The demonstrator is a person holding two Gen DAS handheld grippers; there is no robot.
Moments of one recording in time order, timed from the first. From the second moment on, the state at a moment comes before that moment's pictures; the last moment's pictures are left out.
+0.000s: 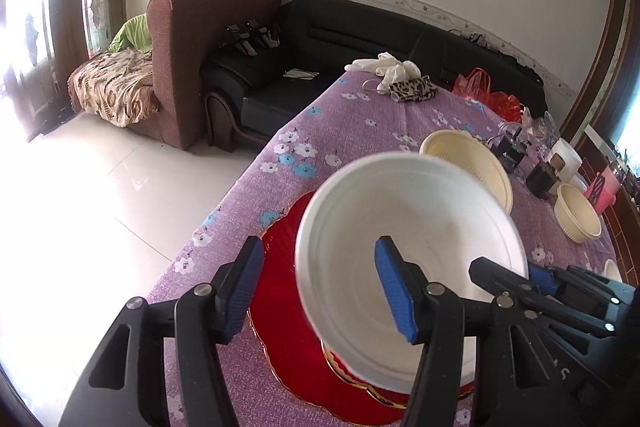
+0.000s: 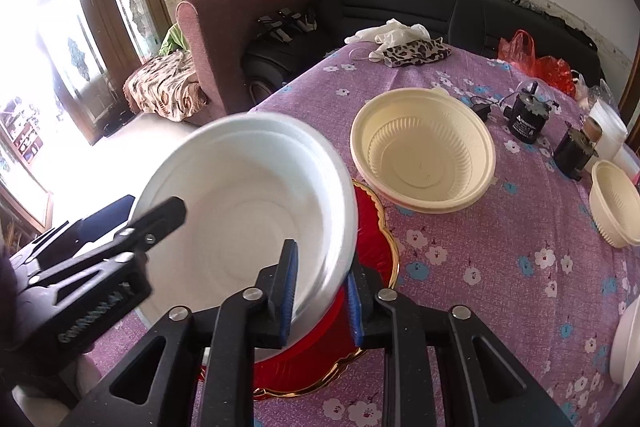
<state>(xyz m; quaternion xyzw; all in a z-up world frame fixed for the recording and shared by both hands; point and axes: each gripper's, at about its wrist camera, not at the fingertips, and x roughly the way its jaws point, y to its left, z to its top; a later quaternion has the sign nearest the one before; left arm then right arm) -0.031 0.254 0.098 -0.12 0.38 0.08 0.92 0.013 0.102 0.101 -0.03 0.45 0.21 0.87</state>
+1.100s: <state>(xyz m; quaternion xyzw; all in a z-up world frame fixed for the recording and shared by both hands) -0.124 0.163 0.151 -0.03 0.29 0.05 0.95 -0.057 0.006 0.113 0.06 0.41 0.18 0.89</state>
